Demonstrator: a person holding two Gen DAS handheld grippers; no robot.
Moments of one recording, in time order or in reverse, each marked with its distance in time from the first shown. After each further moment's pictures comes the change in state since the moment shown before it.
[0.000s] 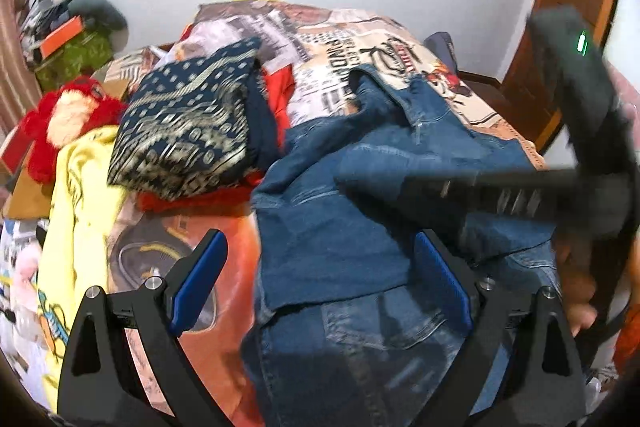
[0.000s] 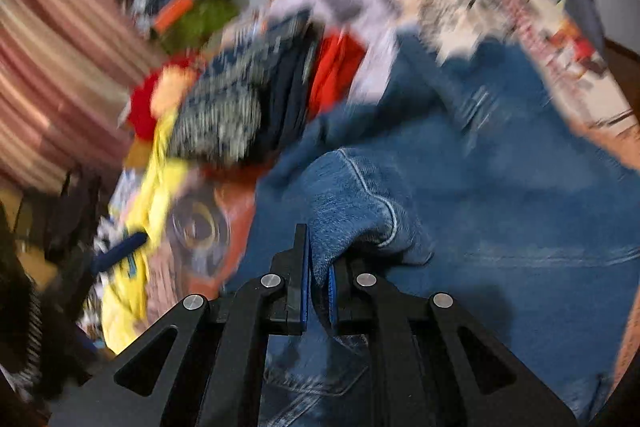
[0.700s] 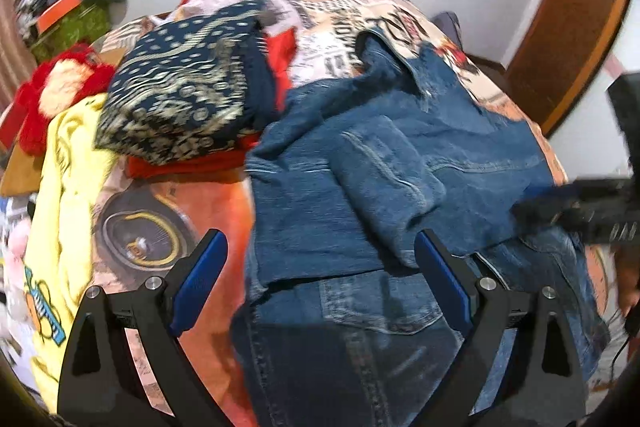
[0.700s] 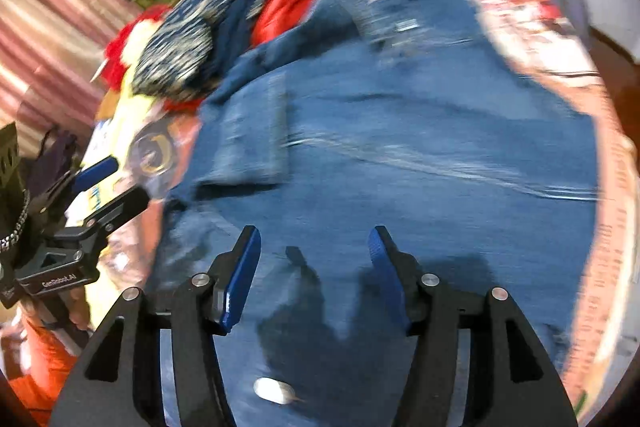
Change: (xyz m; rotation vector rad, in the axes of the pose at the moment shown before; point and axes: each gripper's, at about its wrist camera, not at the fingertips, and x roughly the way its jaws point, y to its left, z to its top) left arm 0.025 -0.011 -0.010 0.005 0.102 -0.009; right arm -0.058 -0.060 -0.037 0.003 0.091 -0.129
